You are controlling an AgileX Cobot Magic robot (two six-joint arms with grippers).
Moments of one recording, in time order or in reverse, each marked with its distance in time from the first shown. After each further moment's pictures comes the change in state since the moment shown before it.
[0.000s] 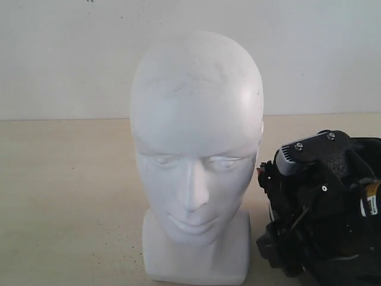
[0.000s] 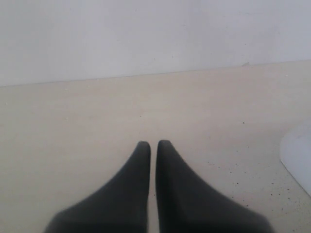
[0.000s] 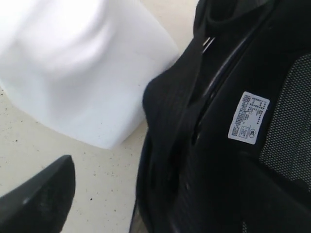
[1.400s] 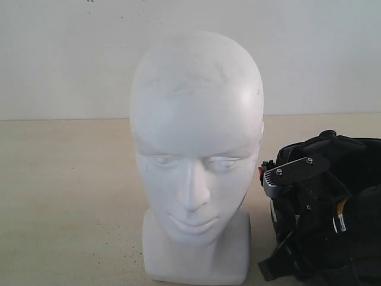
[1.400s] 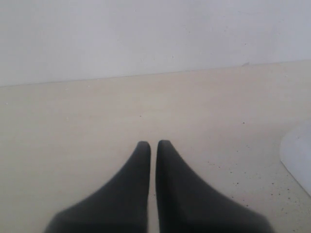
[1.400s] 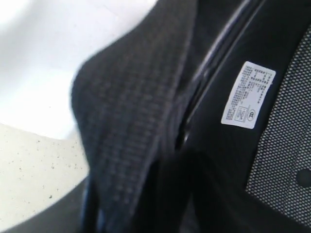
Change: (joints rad) left arm 0.000 0.000 0.000 0.000 0.000 0.000; right arm 0.000 0.190 -0.002 -0.130 -0.032 0.127
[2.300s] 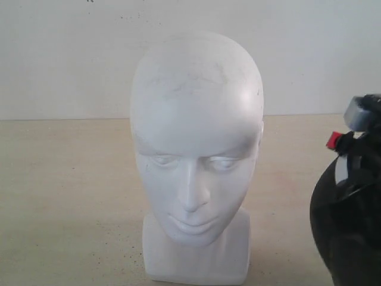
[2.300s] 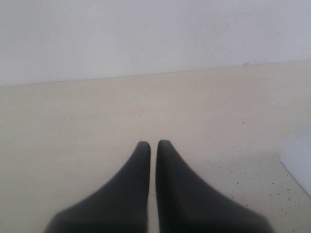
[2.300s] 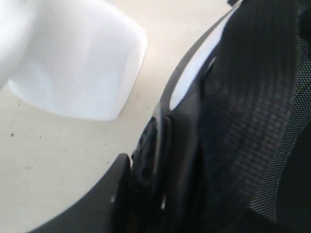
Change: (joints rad) left arm 0.000 0.000 0.000 0.000 0.000 0.000; right arm 0.000 -0.453 -0.116 -0.028 0.446 0.270
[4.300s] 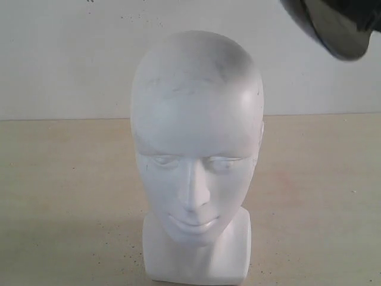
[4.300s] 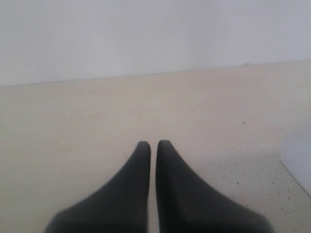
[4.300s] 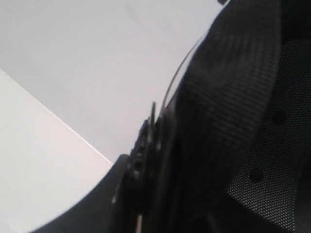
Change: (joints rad) left arm 0.000 0.000 0.000 0.000 0.000 0.000; right arm 0.000 -0.162 -0.432 -1.141 -0.711 1.706
